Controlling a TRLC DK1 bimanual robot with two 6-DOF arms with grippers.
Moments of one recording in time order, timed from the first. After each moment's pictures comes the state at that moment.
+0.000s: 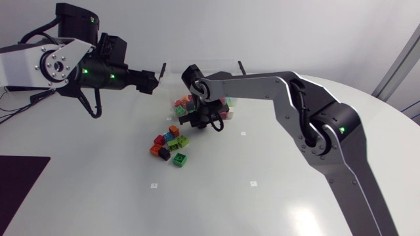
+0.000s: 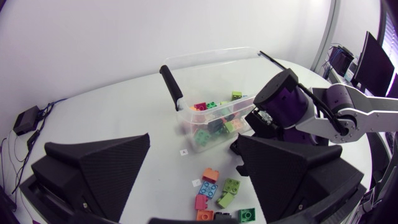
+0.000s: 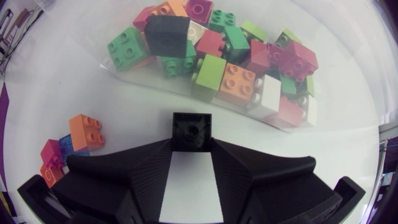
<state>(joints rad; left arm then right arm) -0.22 1.57 1.17 -0.21 0.12 0.08 0.61 2.51 2.03 -0.65 0.17 0.24</state>
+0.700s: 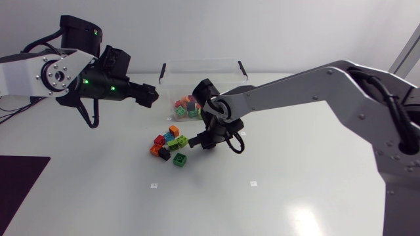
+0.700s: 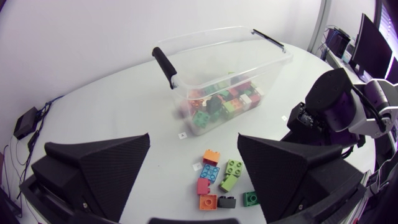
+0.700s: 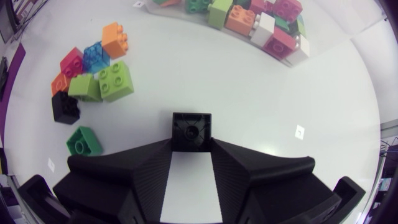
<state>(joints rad) -0.22 1.55 1.11 -0.25 0.13 0.15 0.65 2.16 1.46 -0.48 0.11 0.19</state>
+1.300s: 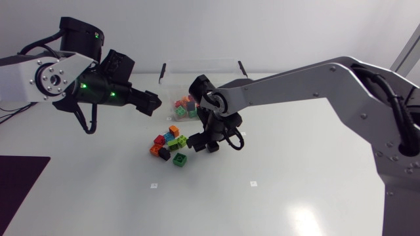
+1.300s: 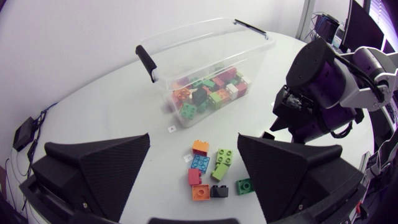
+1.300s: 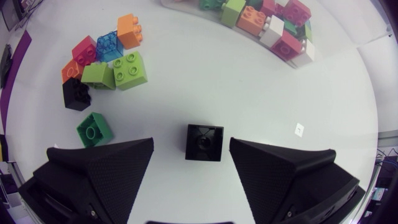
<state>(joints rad) -0.26 1.50 1.08 -0.29 0.15 0.21 0.67 2.17 1.53 -0.60 0.08 0.16</state>
